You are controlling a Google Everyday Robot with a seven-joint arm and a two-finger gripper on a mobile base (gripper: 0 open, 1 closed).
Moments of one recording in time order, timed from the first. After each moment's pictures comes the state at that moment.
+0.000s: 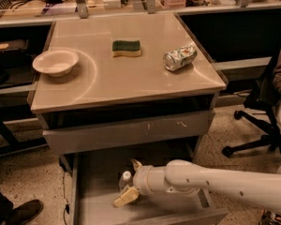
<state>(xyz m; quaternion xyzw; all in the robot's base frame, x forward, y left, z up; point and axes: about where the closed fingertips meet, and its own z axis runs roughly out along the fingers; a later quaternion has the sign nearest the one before) 0.473 0.066 0.477 -0.47 0.74 0.31 0.36</state>
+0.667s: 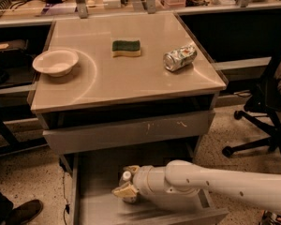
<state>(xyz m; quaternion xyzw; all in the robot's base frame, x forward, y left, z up) 0.472 0.067 0.476 -0.47 0.74 0.31 0.36</state>
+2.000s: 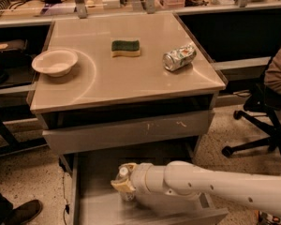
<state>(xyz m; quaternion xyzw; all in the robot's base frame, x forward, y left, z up) 0.468 0.073 0.520 -0.46 0.74 0.29 0.39</state>
